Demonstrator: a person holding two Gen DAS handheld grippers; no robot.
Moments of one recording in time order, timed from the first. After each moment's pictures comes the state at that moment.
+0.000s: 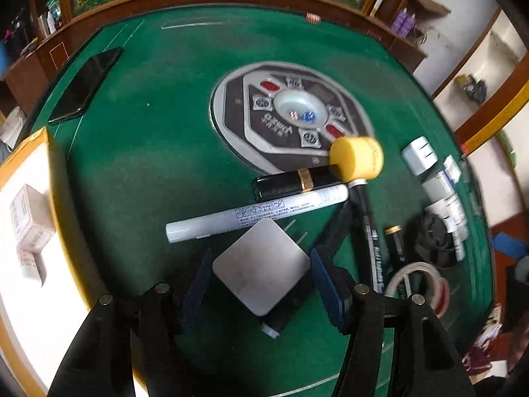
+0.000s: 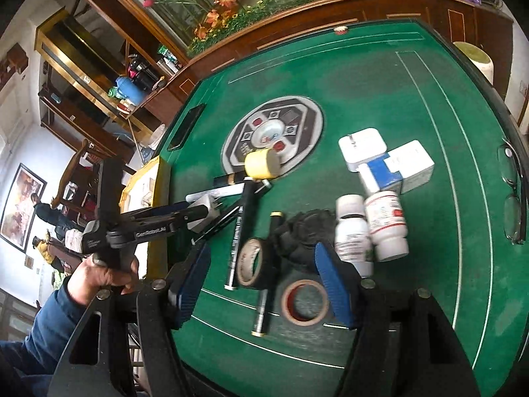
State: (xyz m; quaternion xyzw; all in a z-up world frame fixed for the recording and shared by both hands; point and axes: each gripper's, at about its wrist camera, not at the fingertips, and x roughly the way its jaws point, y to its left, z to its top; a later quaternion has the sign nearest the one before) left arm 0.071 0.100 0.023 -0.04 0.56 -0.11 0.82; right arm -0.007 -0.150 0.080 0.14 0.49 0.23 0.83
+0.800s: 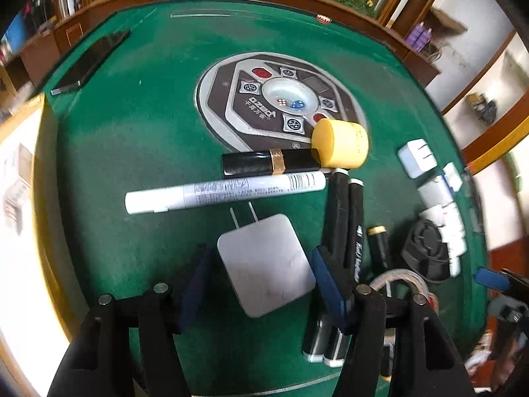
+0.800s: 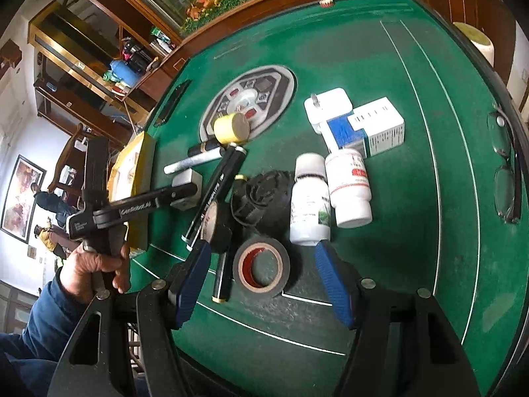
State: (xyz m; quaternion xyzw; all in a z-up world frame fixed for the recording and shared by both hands) left arm 0.055 0.067 0.014 -0.06 0.55 -0.07 0.83; right arm -0.012 -0.182 0.050 0.13 0.54 0.24 0.80
